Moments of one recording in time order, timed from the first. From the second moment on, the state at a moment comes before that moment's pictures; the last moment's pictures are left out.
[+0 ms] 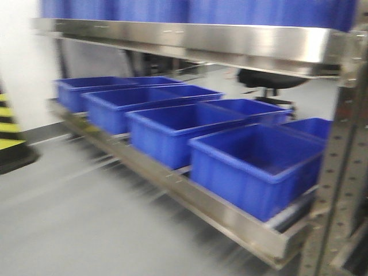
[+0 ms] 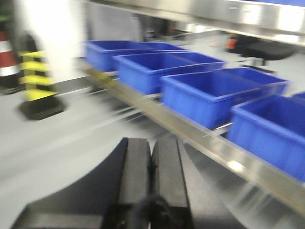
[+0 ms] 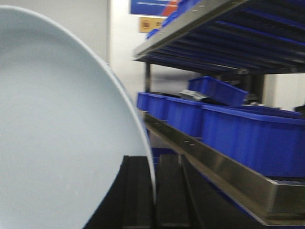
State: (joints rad) left arm -0.05 -0.02 0.03 -0.04 0.12 0.03; right arm 0.56 -0.02 -0.46 -0.17 0.24 0.19
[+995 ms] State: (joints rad) left arm -0.05 -0.02 0.03 -0.04 0.12 0.03; right arm 0.56 -0.02 -0.46 -0.17 0.24 0.19
